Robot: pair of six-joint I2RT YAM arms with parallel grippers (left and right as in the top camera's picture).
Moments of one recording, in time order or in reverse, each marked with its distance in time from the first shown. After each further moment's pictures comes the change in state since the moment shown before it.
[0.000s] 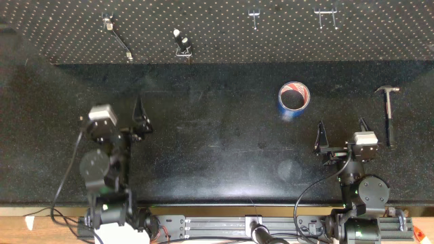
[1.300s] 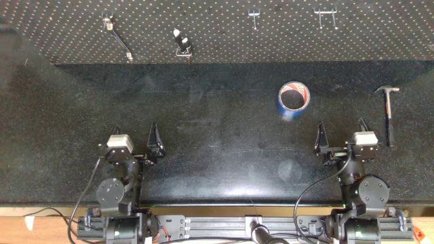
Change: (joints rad) left arm -0.059 -0.535 -0.212 -0.316 0.010 0.003; right arm 0.000 0.000 0.000 0.000 0.000 0.000
